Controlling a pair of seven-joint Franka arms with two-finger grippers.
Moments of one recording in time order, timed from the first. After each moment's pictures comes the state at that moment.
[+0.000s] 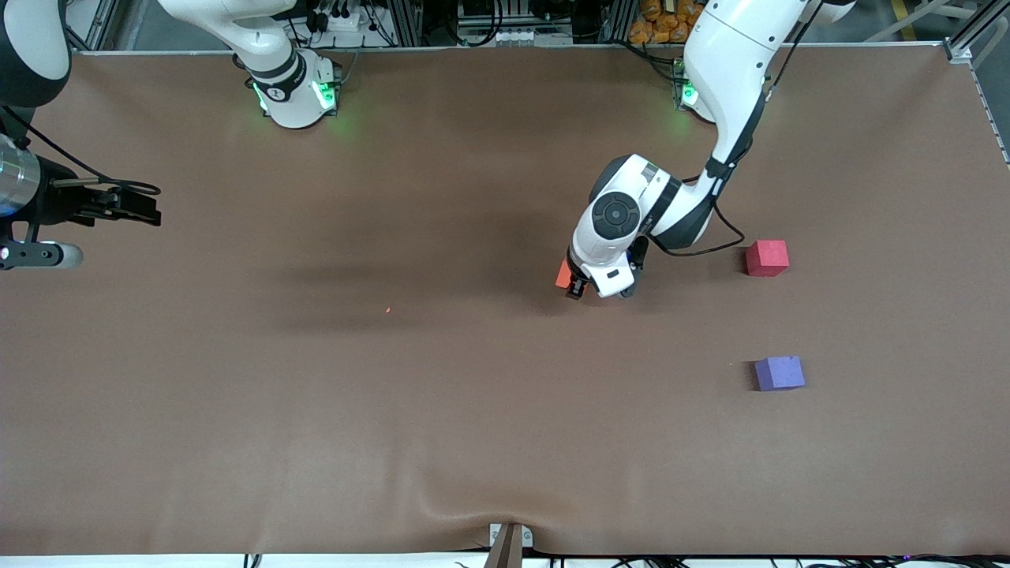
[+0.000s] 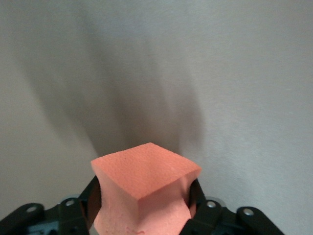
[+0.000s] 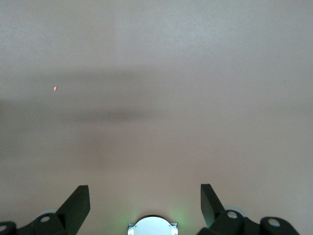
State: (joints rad) left arm -0.50 0.54 -0.16 -1.92 -0.04 2.40 -1.83; right arm 0.13 0.12 -0.14 -1.50 0.00 1.40 -0.02
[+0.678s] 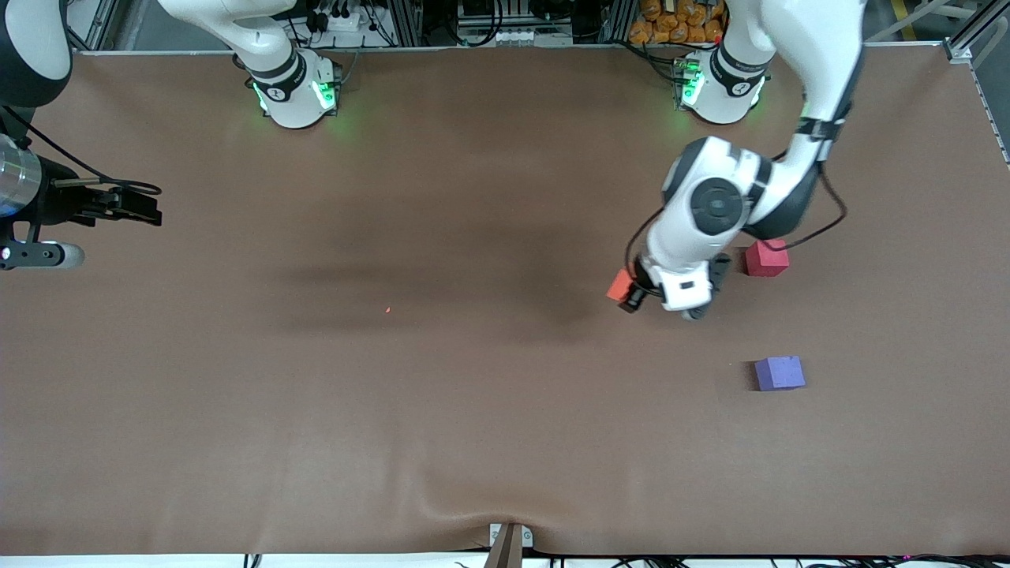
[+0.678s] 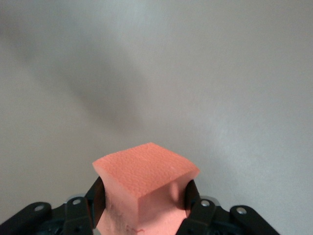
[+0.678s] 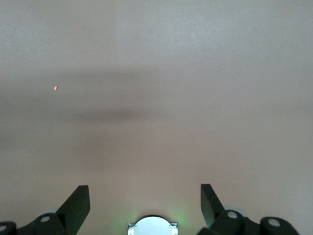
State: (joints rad) left arm -0.29 0.33 -0.15 -1.91 -0.04 2.23 -1.33; right arm 0.13 0.12 -0.14 -1.50 0.00 1.40 -0.02
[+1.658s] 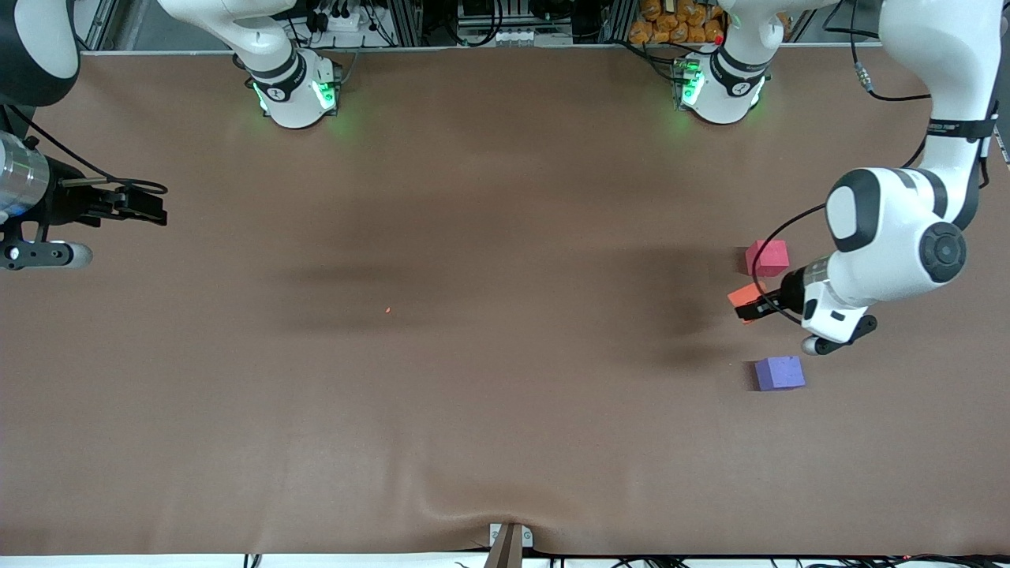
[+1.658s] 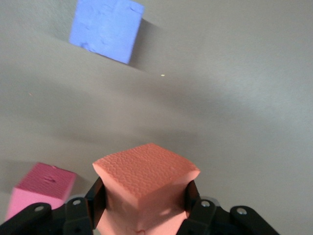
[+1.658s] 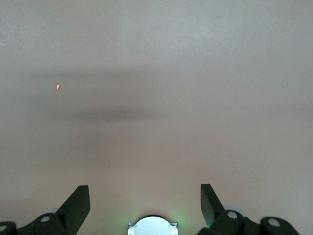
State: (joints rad) left arm 0.11 0.32 -0.15 -1.95 -0.18 2.15 -0.29; right arm 0.14 0.12 -0.14 -1.50 0.00 1.40 -0.02
